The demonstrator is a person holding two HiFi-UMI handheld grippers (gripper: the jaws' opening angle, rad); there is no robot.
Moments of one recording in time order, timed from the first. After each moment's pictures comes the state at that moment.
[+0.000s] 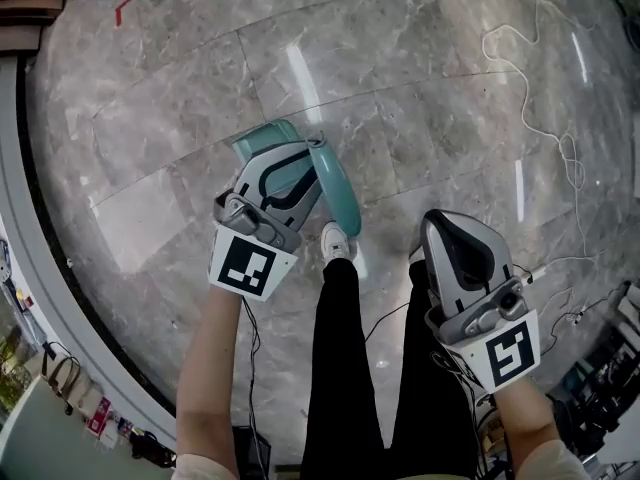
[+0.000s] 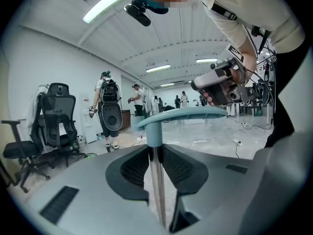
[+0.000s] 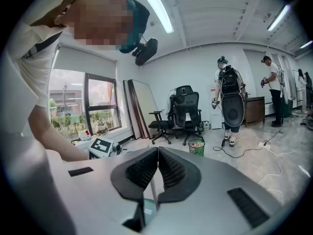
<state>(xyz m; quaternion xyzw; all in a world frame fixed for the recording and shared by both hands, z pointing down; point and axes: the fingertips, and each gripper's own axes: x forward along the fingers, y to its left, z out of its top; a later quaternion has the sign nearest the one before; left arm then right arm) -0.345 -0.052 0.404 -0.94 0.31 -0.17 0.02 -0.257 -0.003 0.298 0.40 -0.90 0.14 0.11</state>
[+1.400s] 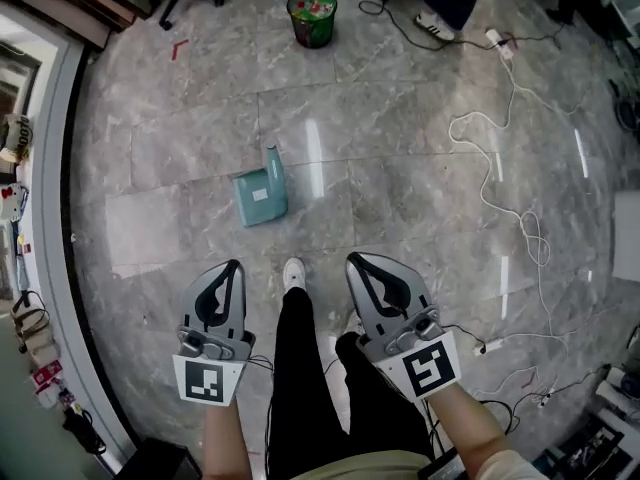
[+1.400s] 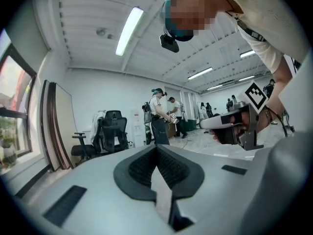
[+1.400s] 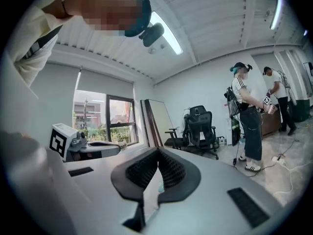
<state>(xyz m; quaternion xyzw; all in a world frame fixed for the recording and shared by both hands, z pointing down) -0.312 0.130 0.161 -0.78 0.61 -0.09 -0.05 -0.175 0.083 0.132 0.33 -0.94 0.12 0.00</state>
